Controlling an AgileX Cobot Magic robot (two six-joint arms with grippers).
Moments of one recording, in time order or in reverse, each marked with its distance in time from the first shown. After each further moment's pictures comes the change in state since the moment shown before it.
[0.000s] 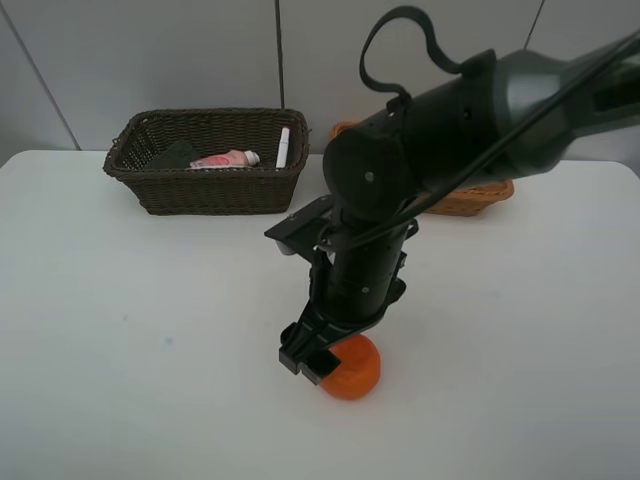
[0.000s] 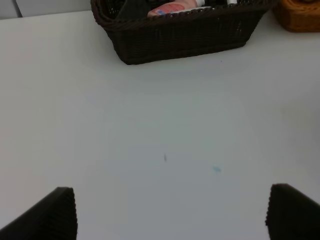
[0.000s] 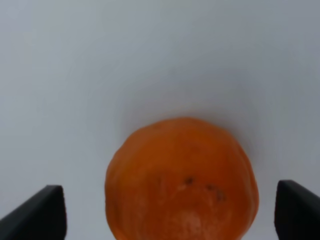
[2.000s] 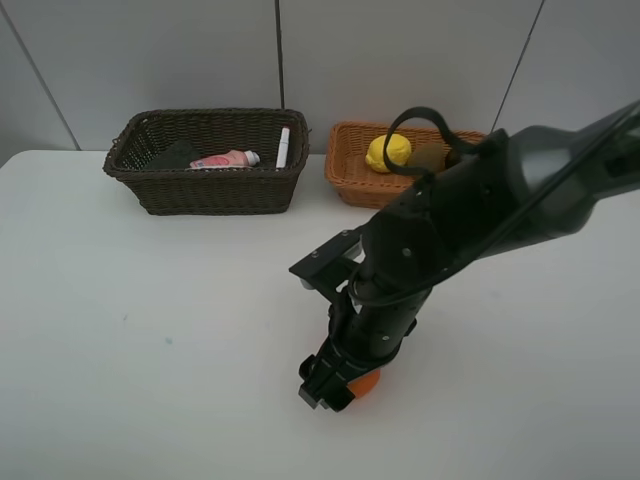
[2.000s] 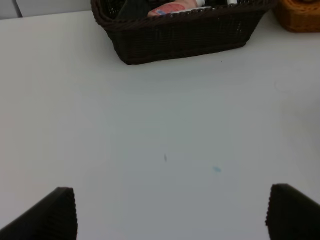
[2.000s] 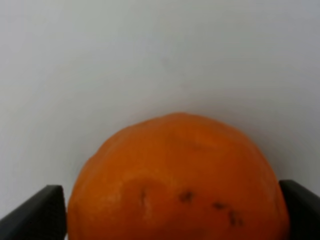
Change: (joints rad) left arm 0.000 0.000 0.000 0.000 0.000 0.000; right arm -0.003 0.000 0.217 0.003 -0.298 0.019
